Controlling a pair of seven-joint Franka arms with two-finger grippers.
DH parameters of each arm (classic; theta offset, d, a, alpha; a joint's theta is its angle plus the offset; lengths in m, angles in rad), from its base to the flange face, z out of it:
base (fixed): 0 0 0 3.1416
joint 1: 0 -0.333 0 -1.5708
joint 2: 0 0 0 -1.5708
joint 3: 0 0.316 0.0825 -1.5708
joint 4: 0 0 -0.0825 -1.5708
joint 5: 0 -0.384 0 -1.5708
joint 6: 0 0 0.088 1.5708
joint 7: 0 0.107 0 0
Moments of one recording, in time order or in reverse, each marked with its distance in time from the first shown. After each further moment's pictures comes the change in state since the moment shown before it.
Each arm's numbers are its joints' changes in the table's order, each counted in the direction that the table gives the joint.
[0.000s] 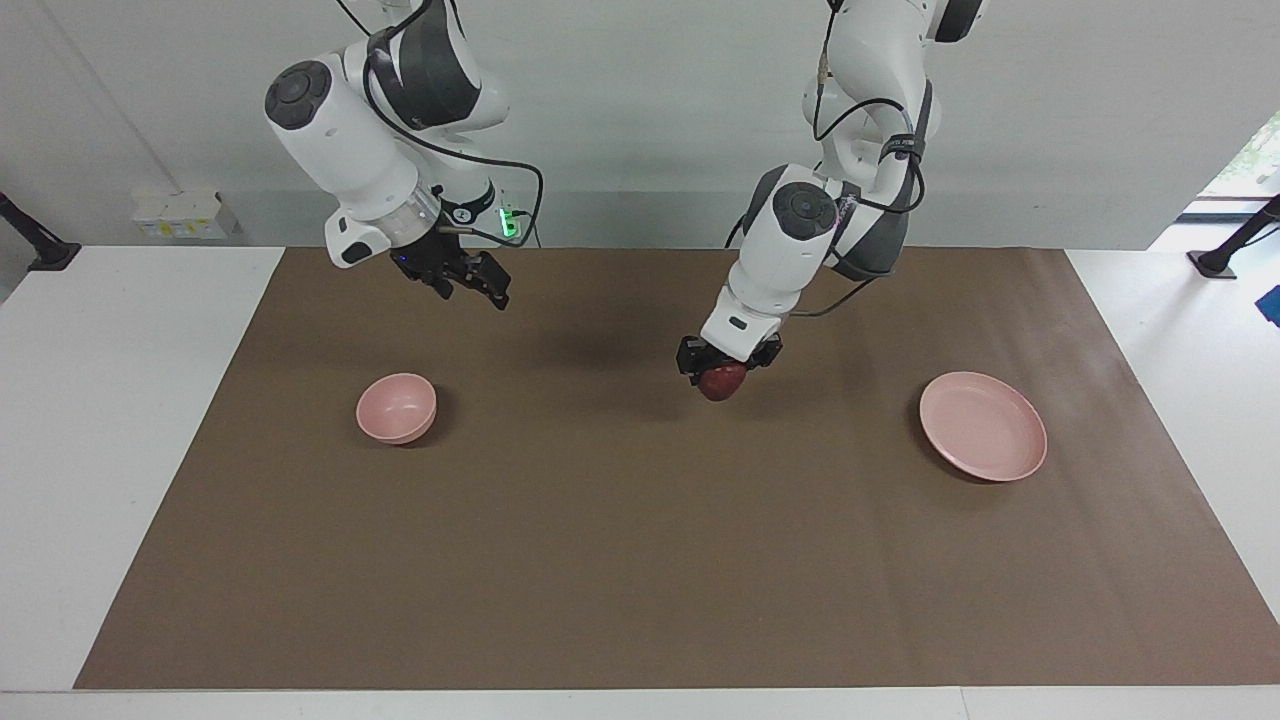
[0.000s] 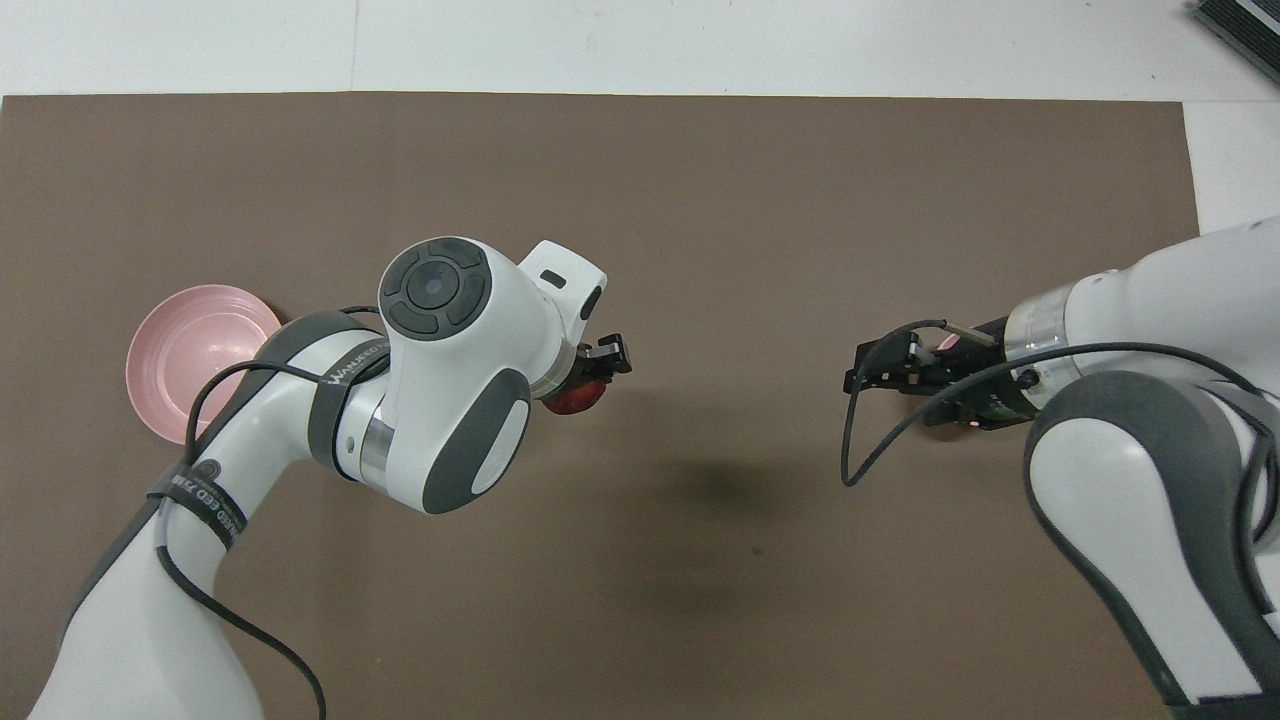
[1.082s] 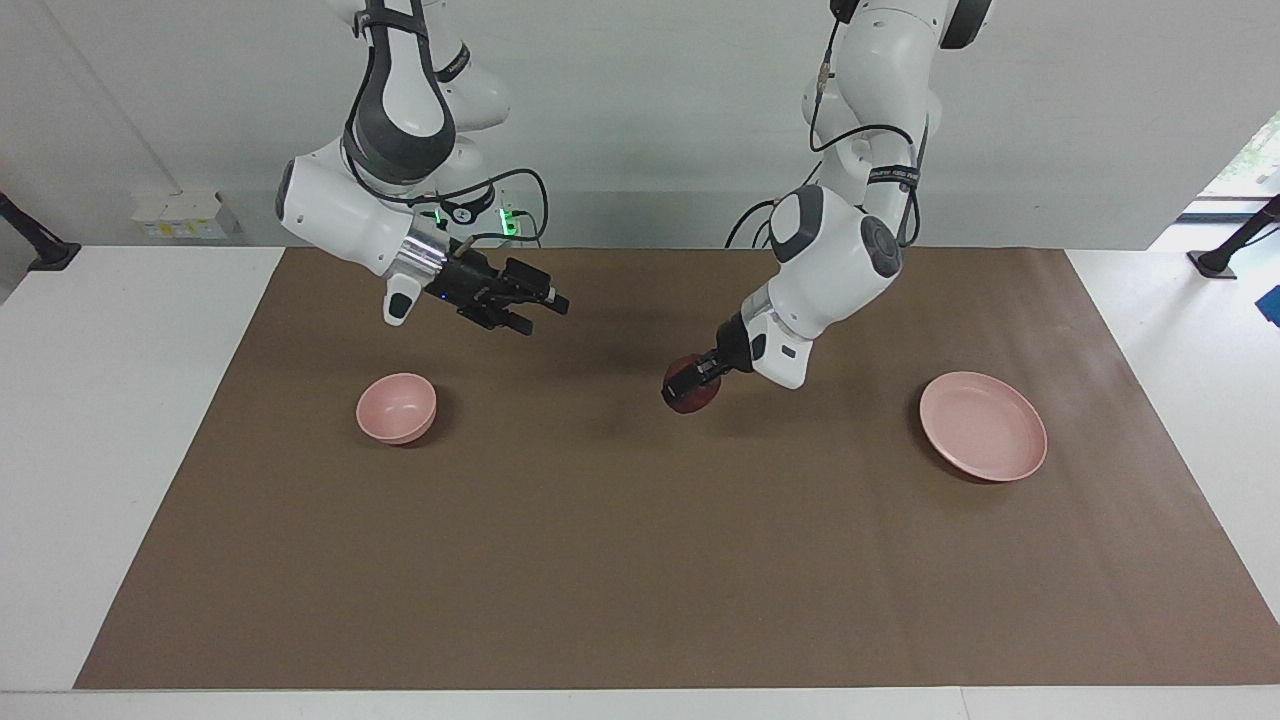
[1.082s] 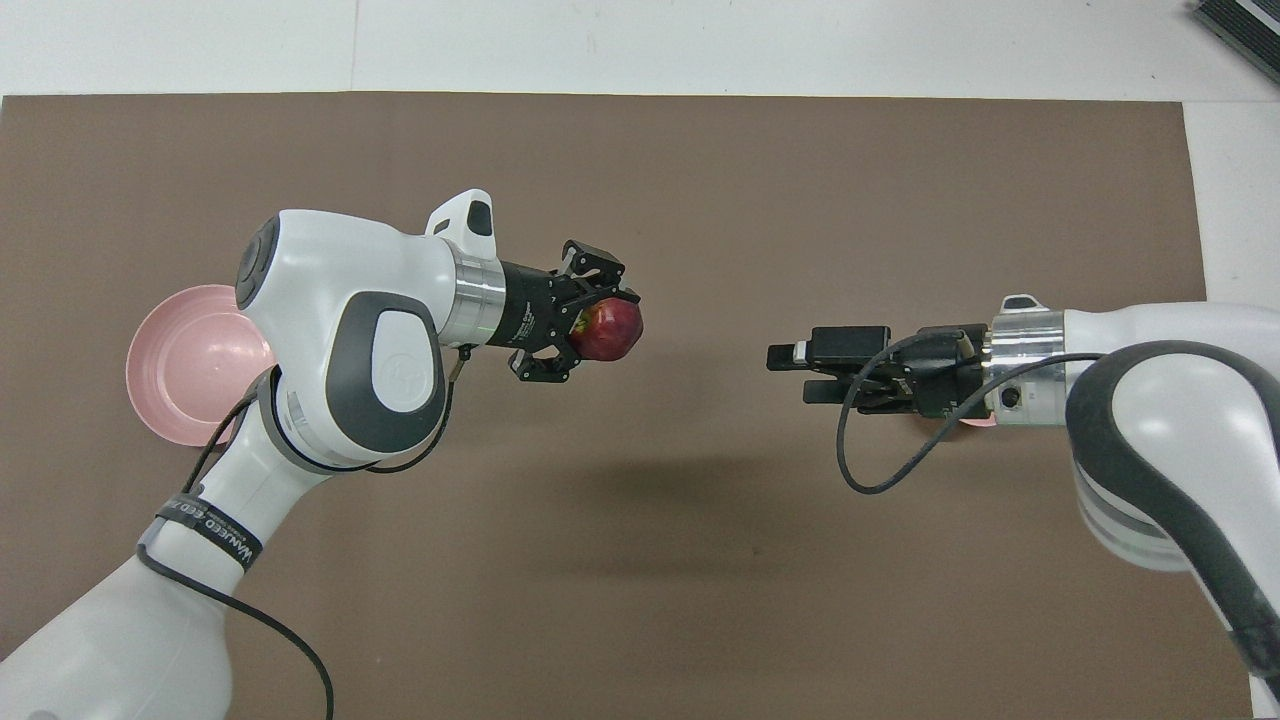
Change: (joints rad) left arm -0.109 -0.025 0.014 0.004 0.776 0.114 -0.108; right arm -0.002 -0.004 -0.001 0.133 -0.738 0.105 -0.418
